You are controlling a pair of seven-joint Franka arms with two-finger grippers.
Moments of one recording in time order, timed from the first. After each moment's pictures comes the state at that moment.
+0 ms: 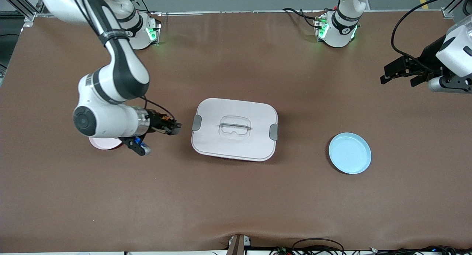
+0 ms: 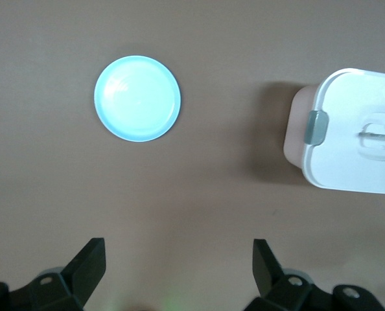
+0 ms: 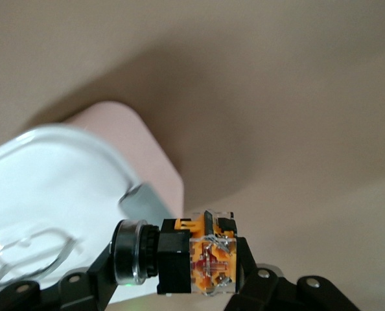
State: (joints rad) left arm 0.02 0.01 -0.10 -1.55 -0.18 1.52 -0.08; right arm 0.32 0.45 0.04 -1.54 0.41 1.77 0.83
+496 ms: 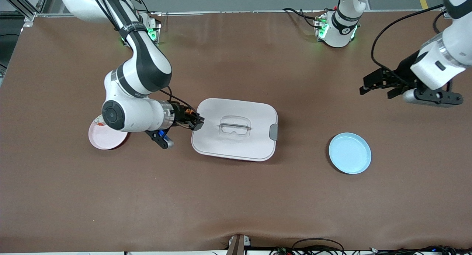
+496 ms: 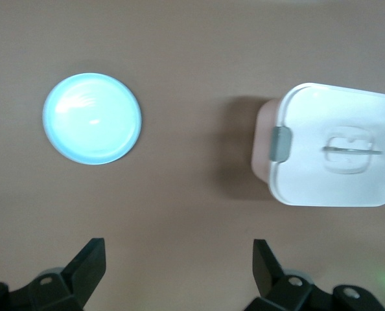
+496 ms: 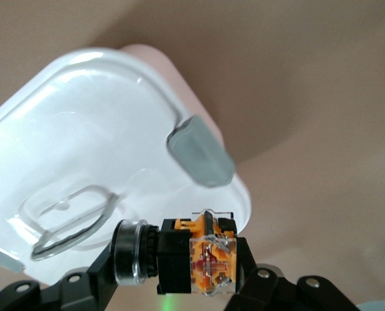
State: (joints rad) left arm 0.01 0.02 -0.16 -1.64 -0.26 1.69 -0.08; right arm 0.40 0.48 0.04 -1.50 0.51 1.79 0.99
